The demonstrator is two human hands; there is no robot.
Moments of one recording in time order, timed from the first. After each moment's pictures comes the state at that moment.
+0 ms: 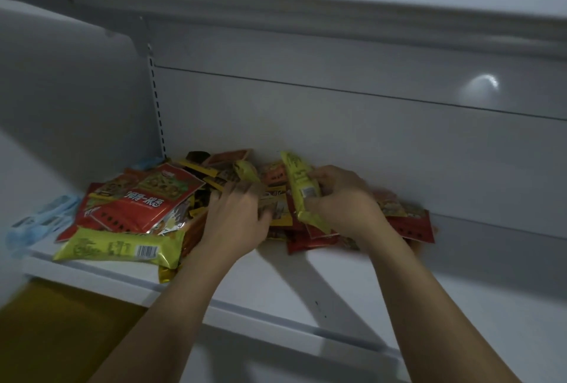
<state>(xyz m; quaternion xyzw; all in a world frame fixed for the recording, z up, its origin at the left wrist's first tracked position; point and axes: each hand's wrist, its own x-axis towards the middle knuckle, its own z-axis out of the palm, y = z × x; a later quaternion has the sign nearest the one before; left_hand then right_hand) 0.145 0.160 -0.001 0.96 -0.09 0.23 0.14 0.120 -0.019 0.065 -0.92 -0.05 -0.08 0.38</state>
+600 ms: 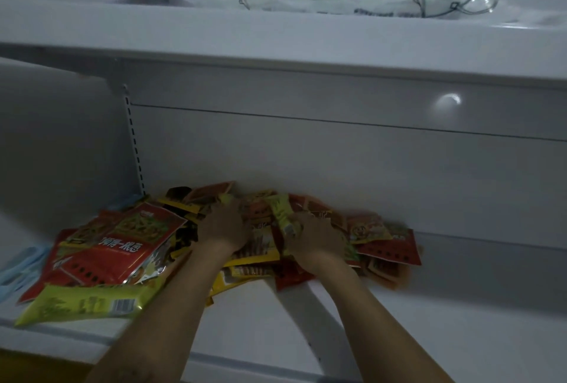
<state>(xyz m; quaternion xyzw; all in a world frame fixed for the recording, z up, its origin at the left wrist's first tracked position) 0.215 0.155 0.015 0.98 0.01 0.03 0.18 0.165 -0.011 0.021 -0.97 0.00 -0.08 0.23</state>
